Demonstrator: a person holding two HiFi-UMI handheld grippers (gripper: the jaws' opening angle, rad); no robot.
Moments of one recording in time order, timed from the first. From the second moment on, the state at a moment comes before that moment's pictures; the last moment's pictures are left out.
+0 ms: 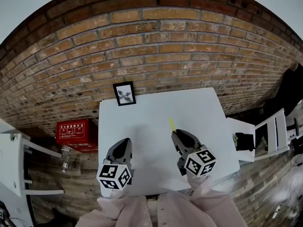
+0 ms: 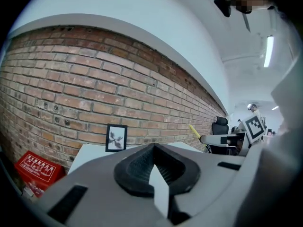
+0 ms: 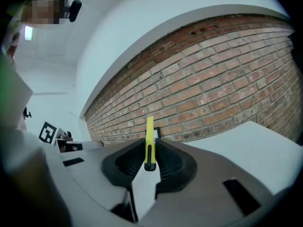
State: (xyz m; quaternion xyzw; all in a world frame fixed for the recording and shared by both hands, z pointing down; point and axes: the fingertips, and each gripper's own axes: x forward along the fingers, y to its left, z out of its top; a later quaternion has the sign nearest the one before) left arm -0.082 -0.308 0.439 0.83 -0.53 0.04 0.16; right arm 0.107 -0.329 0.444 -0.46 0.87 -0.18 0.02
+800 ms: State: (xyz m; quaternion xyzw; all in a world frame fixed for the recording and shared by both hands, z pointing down) left arm -0.104 -0.289 0.369 0.82 -0.56 0.00 0.08; right arm 0.153 -0.303 0.355 -0.49 0.87 -0.08 0.09
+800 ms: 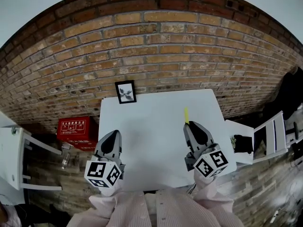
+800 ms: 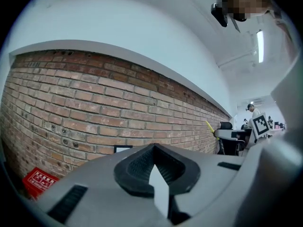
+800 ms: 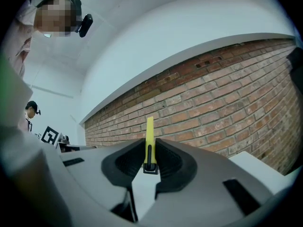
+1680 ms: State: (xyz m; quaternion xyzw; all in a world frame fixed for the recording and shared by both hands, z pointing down) left arm -0.122 -0.274 0.347 0.80 -0.59 -0.01 0.06; right arm 0.175 -0.287 0.332 -0.50 0.86 -0.05 0.11
